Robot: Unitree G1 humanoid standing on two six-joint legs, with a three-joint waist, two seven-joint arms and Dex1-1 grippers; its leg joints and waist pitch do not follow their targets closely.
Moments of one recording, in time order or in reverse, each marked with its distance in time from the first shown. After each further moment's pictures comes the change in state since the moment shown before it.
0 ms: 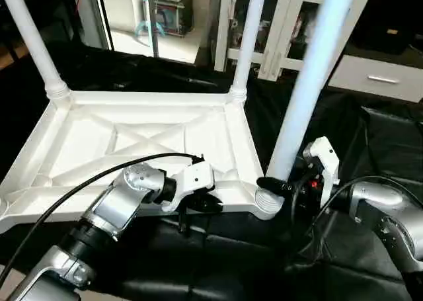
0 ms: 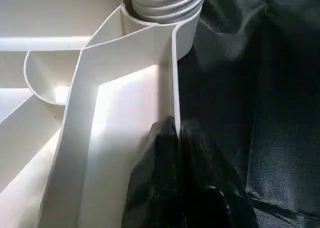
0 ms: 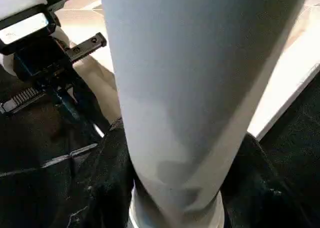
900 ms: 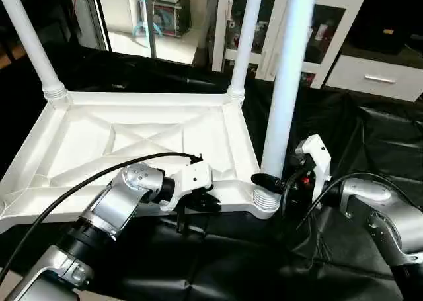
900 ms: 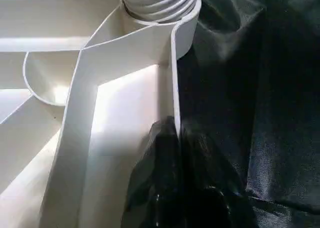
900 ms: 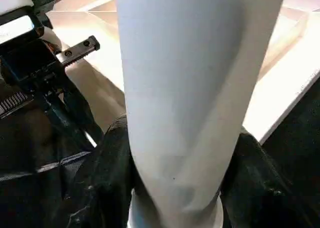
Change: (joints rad) left arm 0.000 0.008 0.003 0.004 0.004 -0.006 -0.005; right arm -0.055 0.041 0.040 0.079 -0.038 -0.050 -0.006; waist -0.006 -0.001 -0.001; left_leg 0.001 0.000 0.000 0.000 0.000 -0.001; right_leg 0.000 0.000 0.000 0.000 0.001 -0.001
